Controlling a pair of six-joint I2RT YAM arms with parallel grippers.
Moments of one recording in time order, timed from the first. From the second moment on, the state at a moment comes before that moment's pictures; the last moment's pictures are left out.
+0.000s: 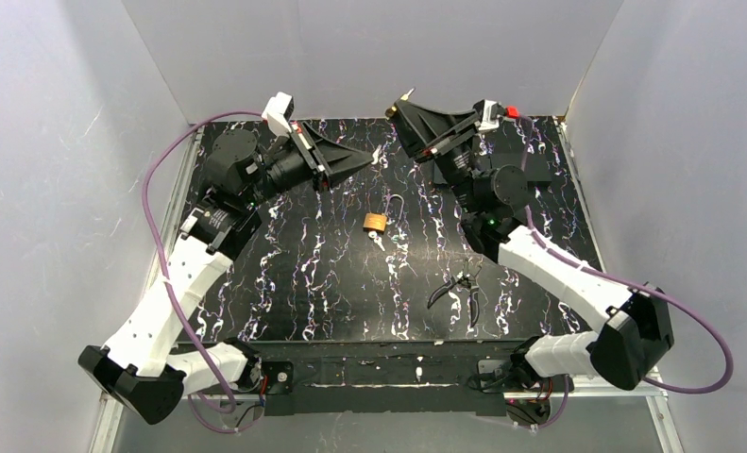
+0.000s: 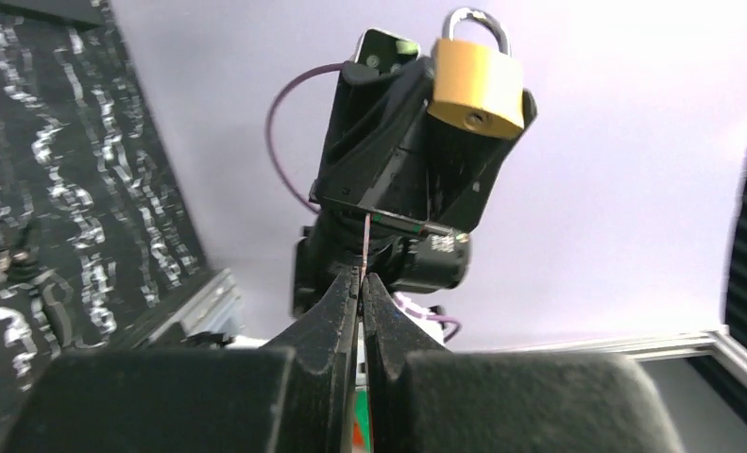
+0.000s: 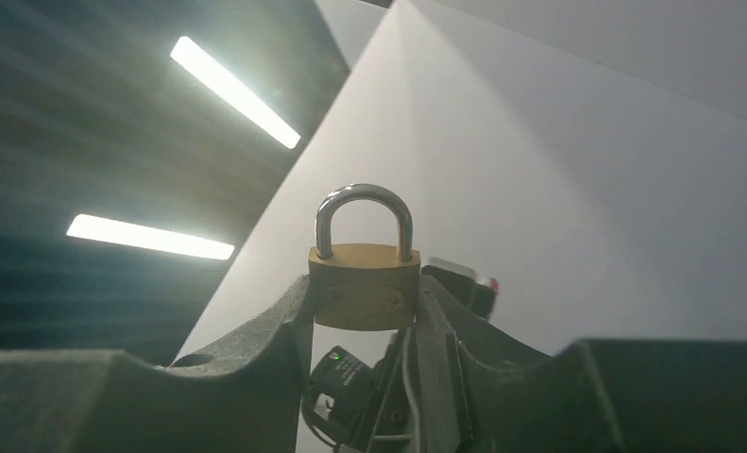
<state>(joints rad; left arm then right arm) -0.52 1.14 1.35 -0.22 0.50 -1.26 0.72 1.28 1.05 0.82 0.02 1.46</state>
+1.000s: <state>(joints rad) -0.52 1.21 1.44 0.36 0.57 -1.79 0.72 1.69 1.49 1.44 -0.28 1.68</state>
